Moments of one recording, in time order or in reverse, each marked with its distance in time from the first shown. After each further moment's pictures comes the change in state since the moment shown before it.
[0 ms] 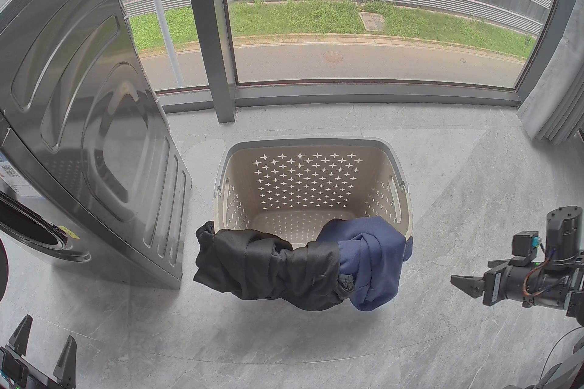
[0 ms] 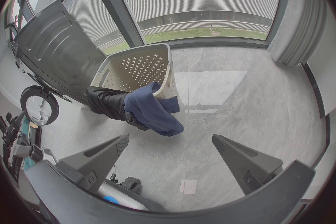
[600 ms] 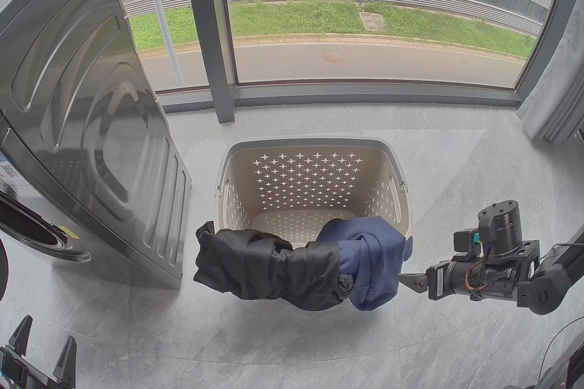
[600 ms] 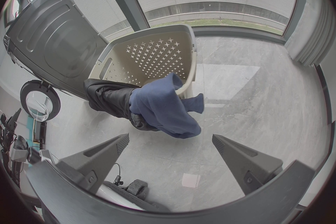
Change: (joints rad) left arm 0.000 0.000 0.000 0.000 0.000 0.000; right arm 0.171 0.348 -0.181 -0.096 -0.058 0.079
